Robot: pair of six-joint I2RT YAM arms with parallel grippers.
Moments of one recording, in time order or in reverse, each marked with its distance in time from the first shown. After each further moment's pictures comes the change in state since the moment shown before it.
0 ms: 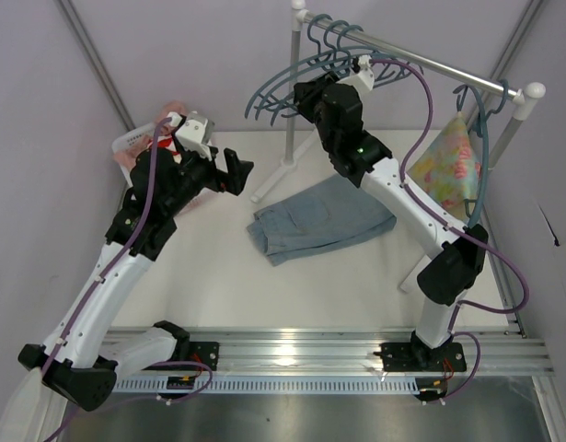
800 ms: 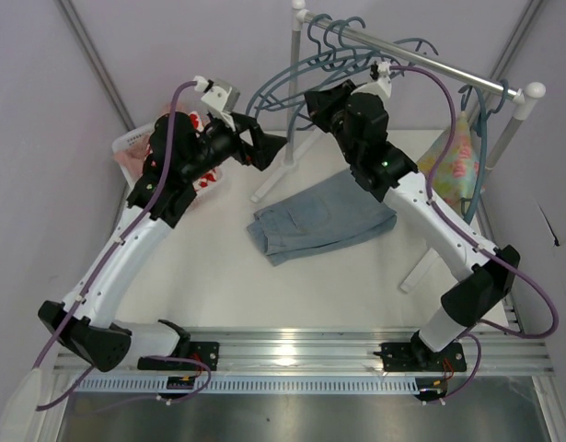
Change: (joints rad) left arm -0.045 0.228 0.233 0.114 0.216 -0.056; right arm -0.015 -0.186 -0.171 -0.011 -0.092 0.019
